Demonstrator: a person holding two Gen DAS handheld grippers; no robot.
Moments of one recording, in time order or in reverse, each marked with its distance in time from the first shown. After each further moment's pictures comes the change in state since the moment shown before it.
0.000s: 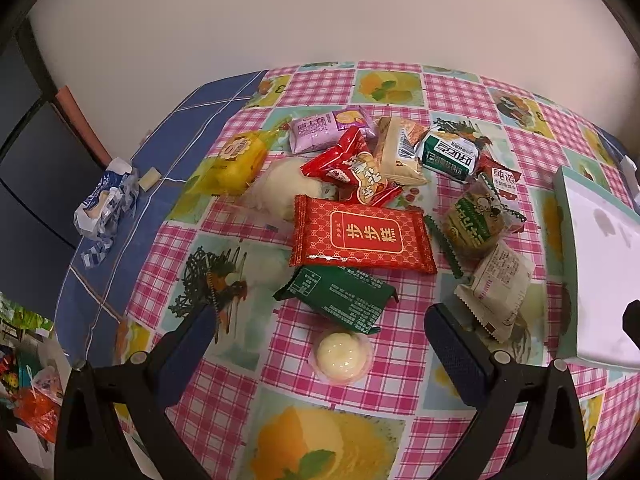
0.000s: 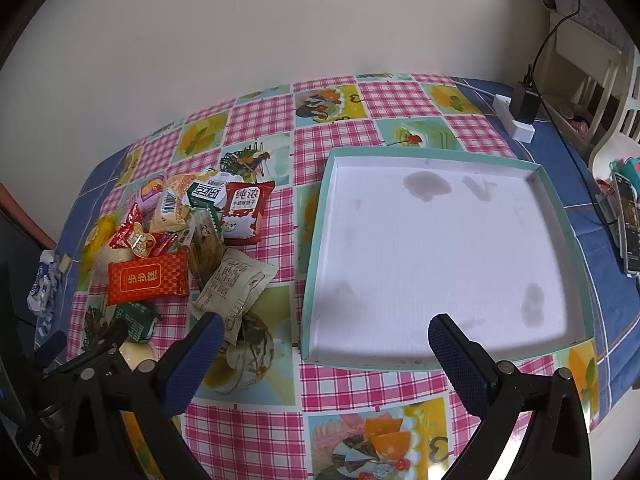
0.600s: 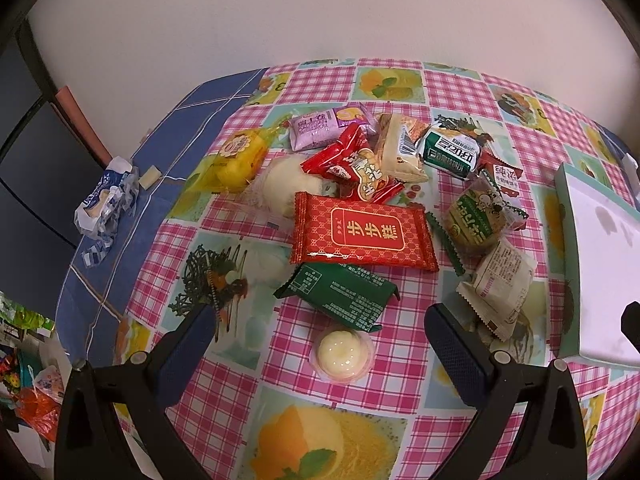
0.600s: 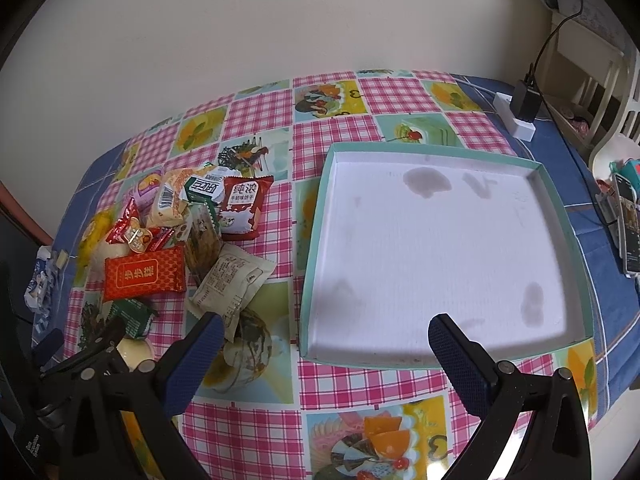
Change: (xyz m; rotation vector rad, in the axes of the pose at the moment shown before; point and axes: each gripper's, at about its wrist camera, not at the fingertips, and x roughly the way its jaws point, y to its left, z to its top) left arm 0.002 0.001 -0.002 0.004 0.006 0.002; right arm 0.004 0.002 -0.001 -0.007 0.013 -0.013
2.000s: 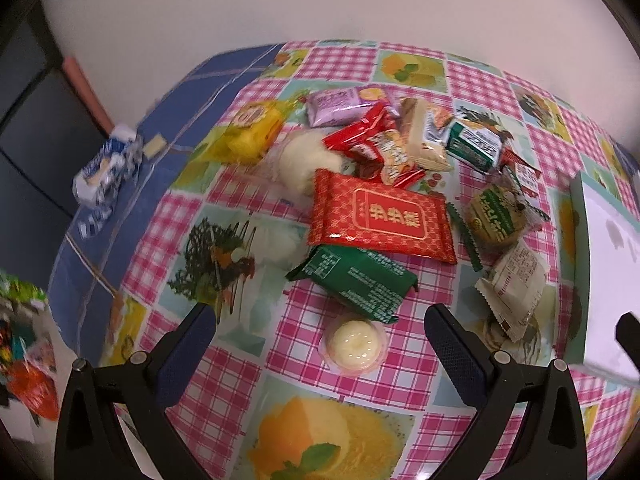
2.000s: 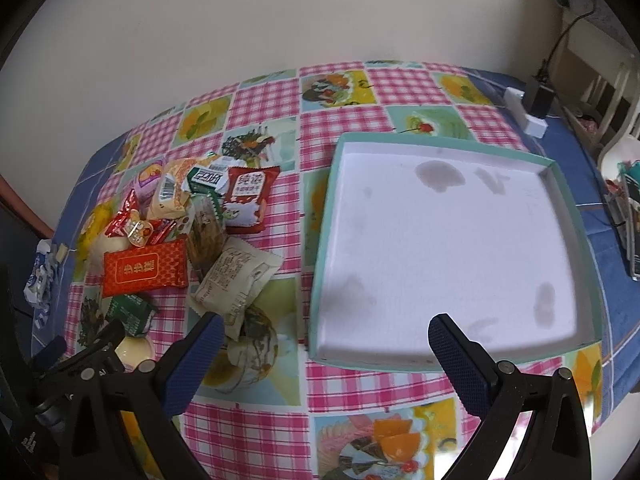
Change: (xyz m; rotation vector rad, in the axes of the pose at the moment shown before) left arm 0.016 0.021 -0.002 -0.095 0.081 -0.018; right arm 0.015 0.012 0.002 -0.013 0.033 0.021
